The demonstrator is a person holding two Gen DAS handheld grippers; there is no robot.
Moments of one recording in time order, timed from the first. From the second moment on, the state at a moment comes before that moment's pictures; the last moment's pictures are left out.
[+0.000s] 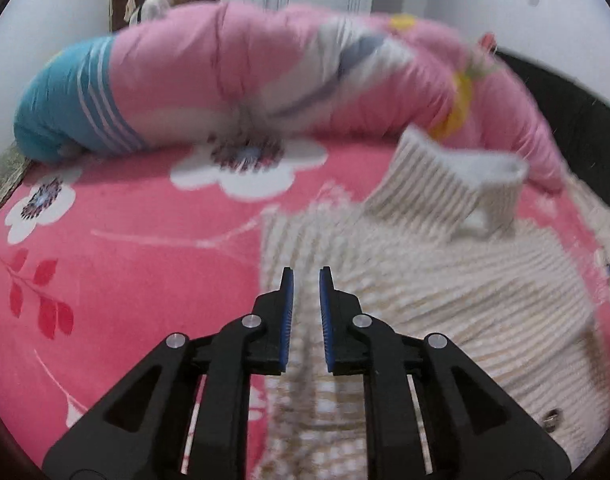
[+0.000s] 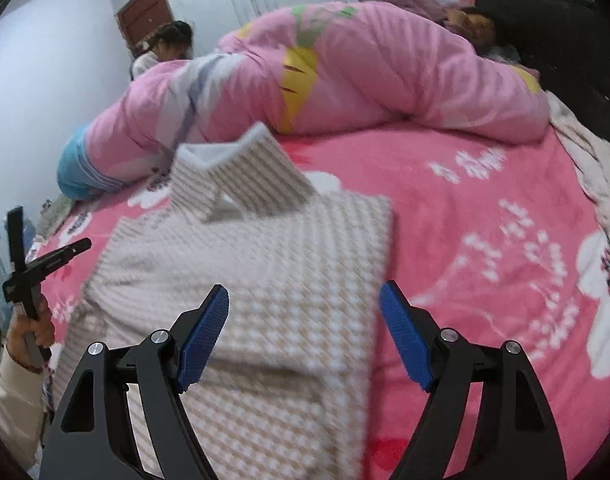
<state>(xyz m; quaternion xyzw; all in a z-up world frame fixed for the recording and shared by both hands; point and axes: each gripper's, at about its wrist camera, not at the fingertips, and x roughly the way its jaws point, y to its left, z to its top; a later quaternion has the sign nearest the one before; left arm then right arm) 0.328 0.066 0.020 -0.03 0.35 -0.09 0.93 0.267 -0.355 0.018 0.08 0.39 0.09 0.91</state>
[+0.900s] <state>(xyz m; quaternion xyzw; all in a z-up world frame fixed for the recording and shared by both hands) 0.295 0.036 -0.016 -0.03 0.38 -0.18 0.91 0.303 -0.269 -0.001 0.01 0.46 0.06 0.88</state>
